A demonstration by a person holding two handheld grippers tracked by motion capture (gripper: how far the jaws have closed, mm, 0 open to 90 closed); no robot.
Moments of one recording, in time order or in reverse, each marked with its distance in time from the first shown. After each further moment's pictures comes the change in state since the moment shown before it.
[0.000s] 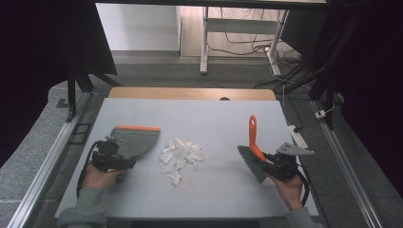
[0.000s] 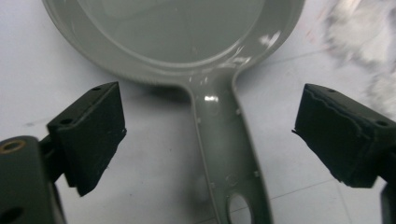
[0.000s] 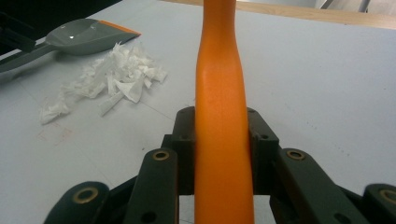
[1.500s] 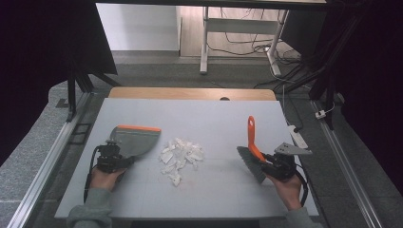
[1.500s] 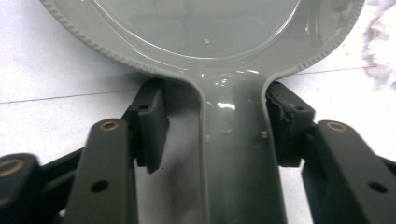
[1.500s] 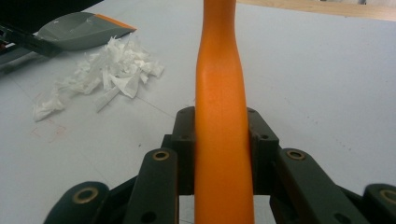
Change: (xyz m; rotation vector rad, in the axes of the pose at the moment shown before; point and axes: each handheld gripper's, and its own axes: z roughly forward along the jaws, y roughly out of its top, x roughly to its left) left arm 0.009 -0.008 0.032 -0.036 -0.045 -0.147; right arm 0.000 -0.002 0.004 0.024 -0.014 0.005
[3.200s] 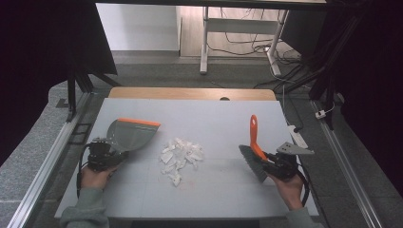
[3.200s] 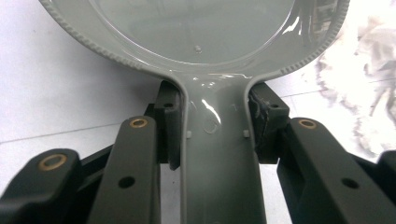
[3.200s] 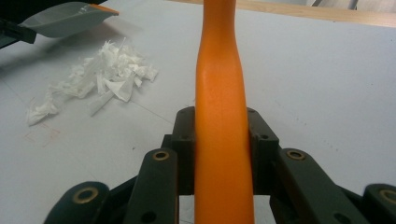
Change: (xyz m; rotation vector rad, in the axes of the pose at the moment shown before) left arm 0.020 0.000 -0.024 -0.148 -0.119 0.034; right arm -0.003 0.001 -0.004 -0.015 -0.021 0.001
